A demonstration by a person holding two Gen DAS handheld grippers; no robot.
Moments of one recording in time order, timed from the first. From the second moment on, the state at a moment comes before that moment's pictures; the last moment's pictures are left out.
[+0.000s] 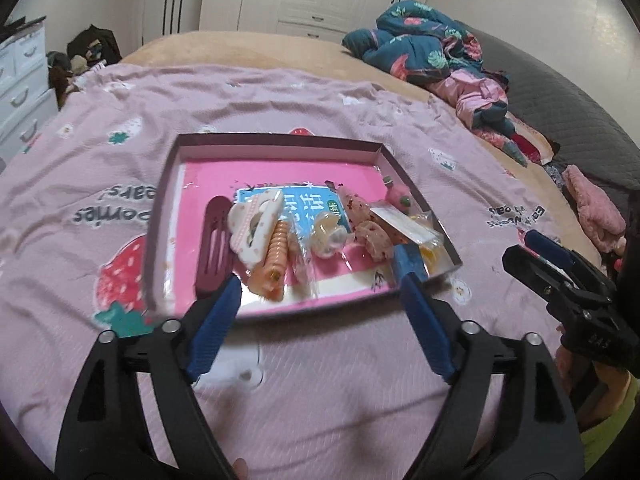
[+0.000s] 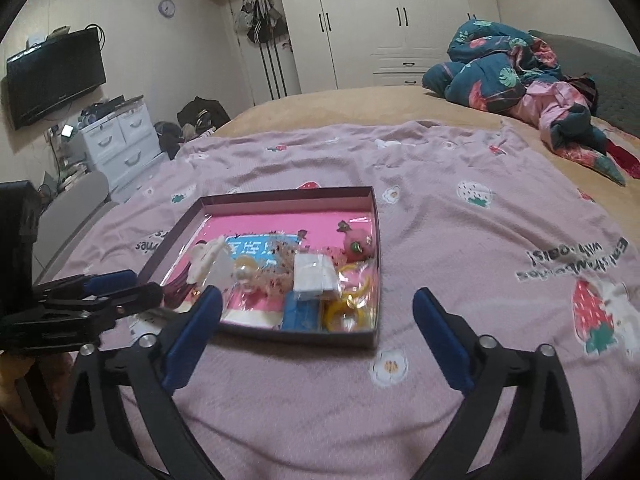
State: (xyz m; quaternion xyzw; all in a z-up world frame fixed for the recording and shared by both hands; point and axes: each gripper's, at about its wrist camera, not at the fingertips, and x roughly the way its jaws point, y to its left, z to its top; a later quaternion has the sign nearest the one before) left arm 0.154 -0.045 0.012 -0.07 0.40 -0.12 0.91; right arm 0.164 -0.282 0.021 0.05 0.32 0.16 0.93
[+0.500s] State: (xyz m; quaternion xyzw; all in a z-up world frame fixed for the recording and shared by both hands) left arm 0.103 -0.030 0.012 -0.06 0.39 -0.10 0.91; right arm 0.117 -0.274 0.016 0.02 0.34 0.17 0.93
